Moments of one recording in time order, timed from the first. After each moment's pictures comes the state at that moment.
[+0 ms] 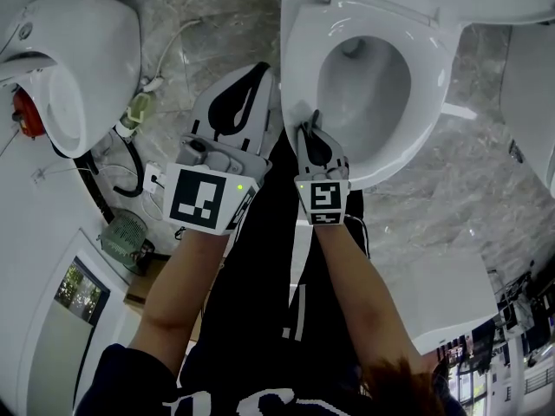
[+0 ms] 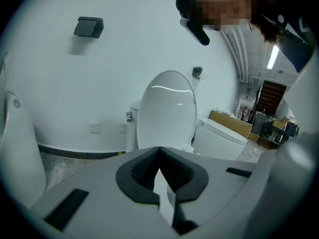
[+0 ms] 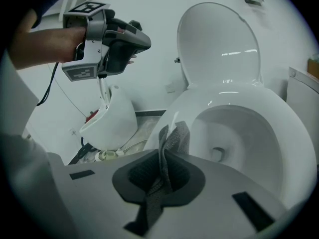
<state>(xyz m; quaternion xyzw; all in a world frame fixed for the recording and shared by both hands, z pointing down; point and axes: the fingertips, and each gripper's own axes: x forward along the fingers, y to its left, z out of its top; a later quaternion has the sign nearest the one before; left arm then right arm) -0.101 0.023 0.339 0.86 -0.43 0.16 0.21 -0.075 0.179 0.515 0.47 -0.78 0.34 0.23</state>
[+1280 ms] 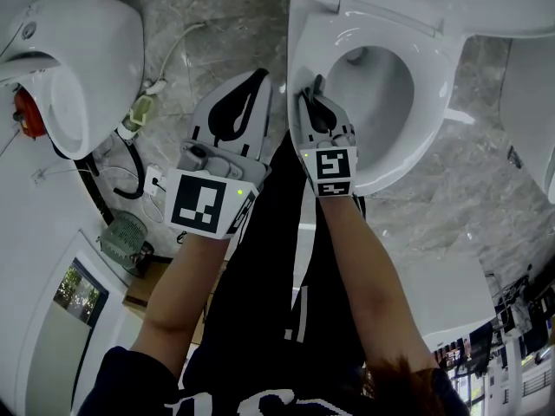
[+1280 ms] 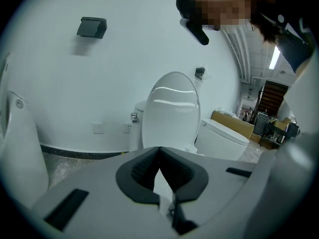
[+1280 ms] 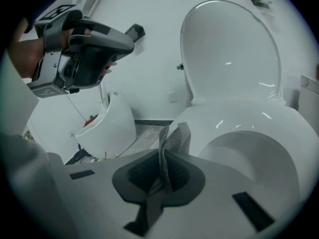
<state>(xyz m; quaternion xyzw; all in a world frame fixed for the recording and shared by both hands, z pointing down) -0.118 0.014 0.338 0.86 -0.44 0.16 0.21 -0.085 0.086 0.509 0.47 -0.81 0.30 0.20</state>
